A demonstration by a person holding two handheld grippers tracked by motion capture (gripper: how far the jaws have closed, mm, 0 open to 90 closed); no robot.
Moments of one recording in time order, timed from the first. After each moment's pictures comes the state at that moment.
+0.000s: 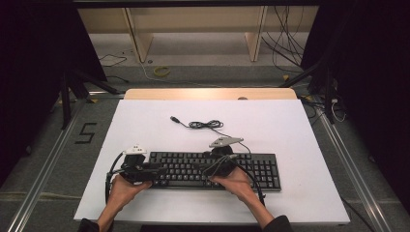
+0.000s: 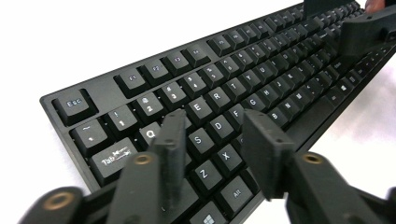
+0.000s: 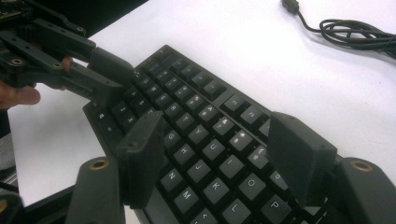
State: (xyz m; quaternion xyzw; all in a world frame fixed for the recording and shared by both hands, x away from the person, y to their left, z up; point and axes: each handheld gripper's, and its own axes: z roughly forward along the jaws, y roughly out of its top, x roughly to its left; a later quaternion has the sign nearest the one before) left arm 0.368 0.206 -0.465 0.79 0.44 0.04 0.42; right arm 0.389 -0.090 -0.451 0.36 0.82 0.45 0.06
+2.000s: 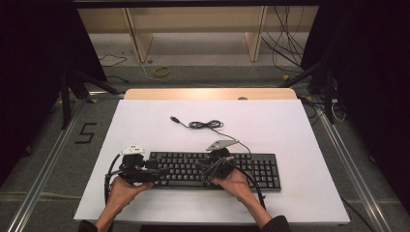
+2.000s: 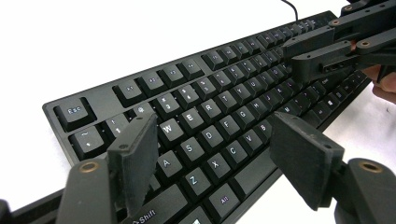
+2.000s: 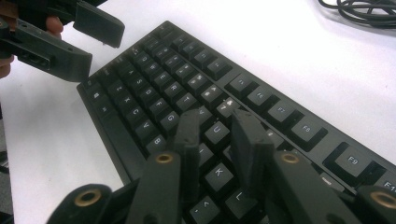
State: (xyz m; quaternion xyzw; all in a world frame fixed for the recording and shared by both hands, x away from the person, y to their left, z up) left arm 0.363 0.207 -0.459 0.78 0.45 0.05 0.44; right arm 0.389 -0.086 -0.462 0.35 0.83 0.43 0.05
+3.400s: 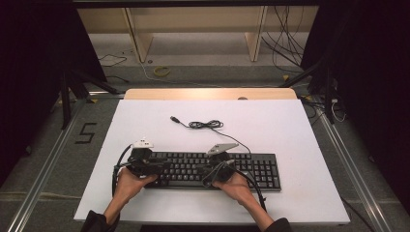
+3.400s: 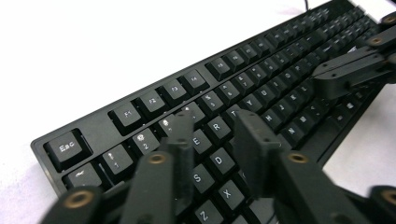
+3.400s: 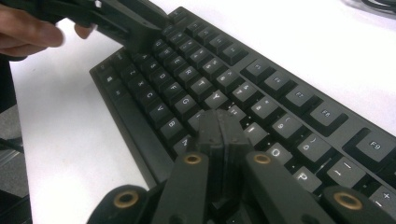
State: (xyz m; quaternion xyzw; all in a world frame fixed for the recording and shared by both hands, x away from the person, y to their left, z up) left arm 0.387 0.189 -0.460 0.80 0.42 0.05 0.41; right arm 0.379 -0.086 -0.464 0.33 0.84 0.42 0.03
